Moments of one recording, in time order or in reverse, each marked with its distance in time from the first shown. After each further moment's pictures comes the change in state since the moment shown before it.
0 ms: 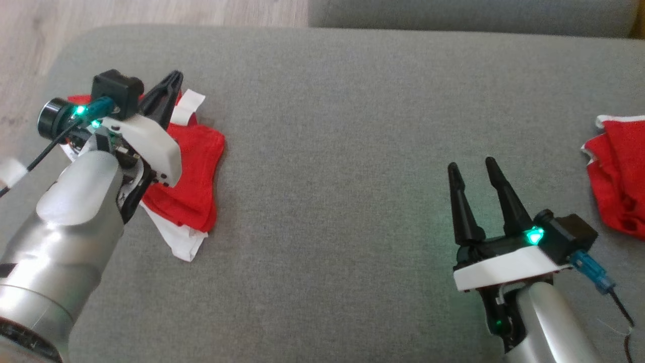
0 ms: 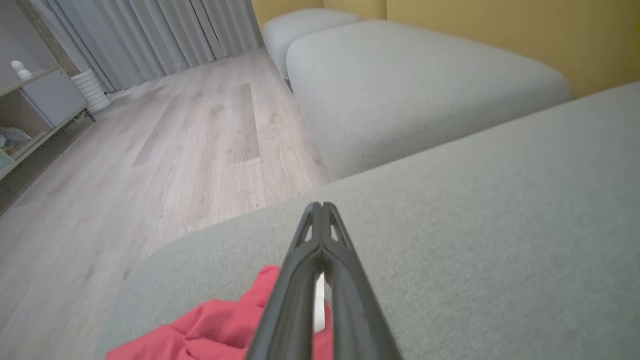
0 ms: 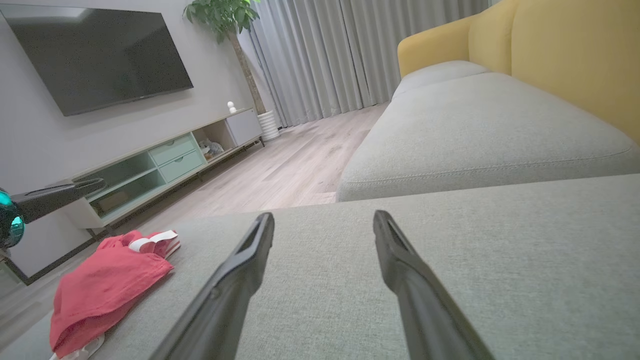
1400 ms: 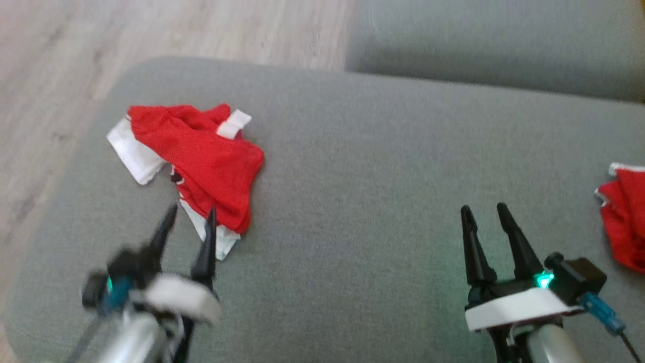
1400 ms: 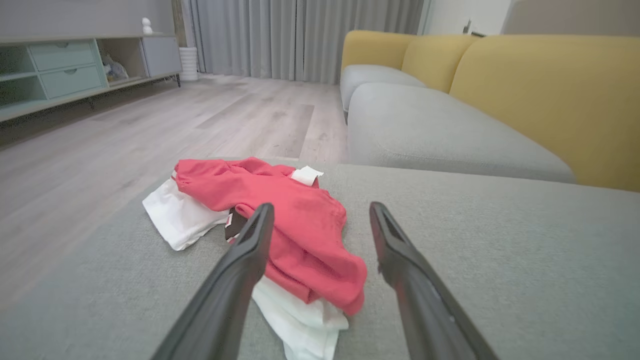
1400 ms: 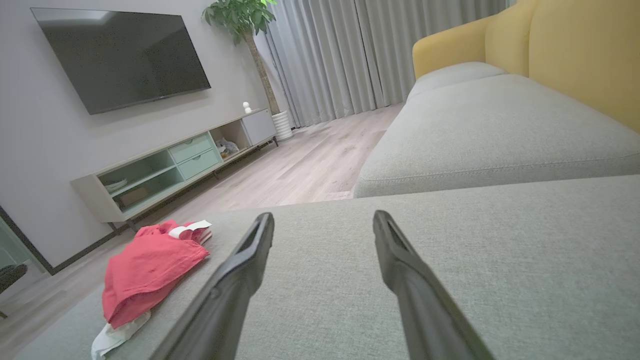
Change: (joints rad) left arm 0.789 -0.021 0.339 -0.673 0.091 0.322 -0.121; right arm 0.158 0.002 -0.037 -0.035 0.023 0.000 0.000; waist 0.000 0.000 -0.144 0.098
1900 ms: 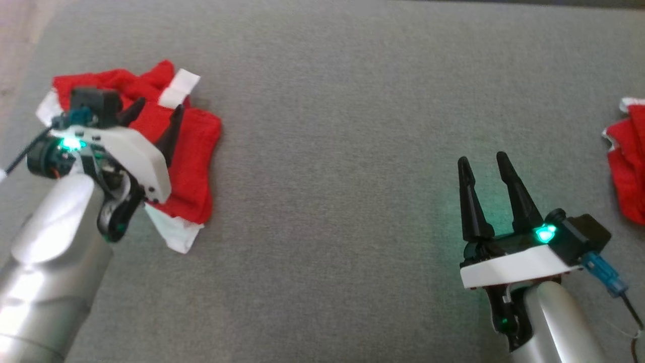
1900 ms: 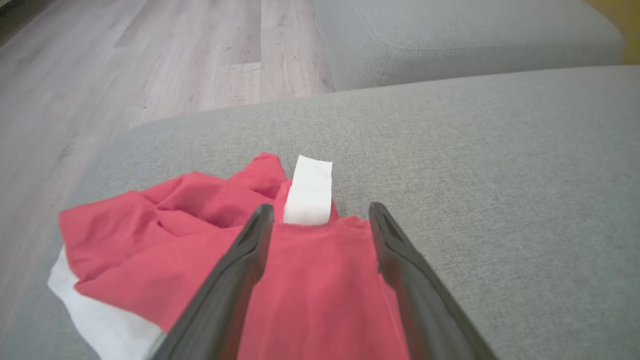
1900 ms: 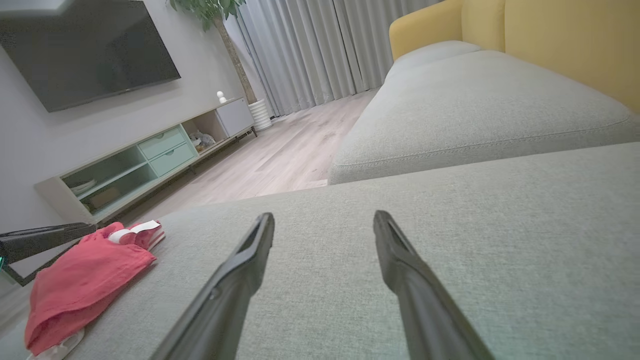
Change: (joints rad) left arm -0.563 0.069 -0.041 0.363 -0.078 -0.263 0.435; right arm -0.138 -0.001 0.009 -0.016 -0.026 0.000 0.000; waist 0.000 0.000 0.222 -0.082
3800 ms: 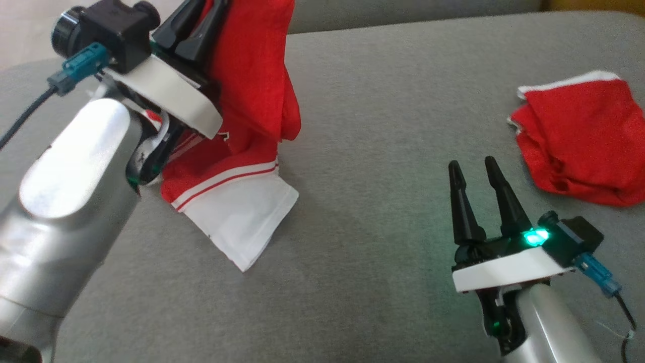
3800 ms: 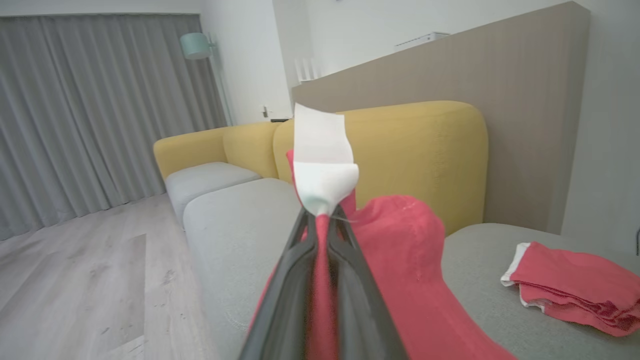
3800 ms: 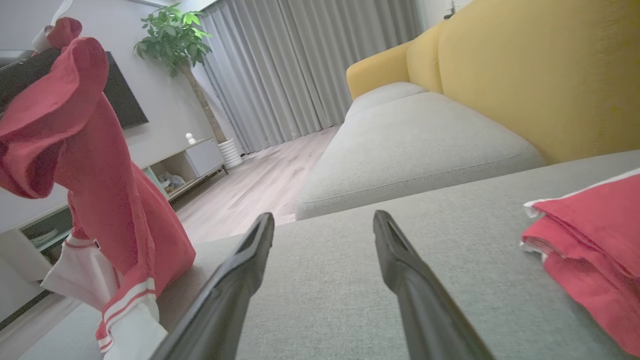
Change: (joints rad) left arm -0.219 0.014 -0.174 -0.286 -0.014 0.011 -0.252; right arm -0.003 0.000 0.041 0.012 0.075 0.000 0.000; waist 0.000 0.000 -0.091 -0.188
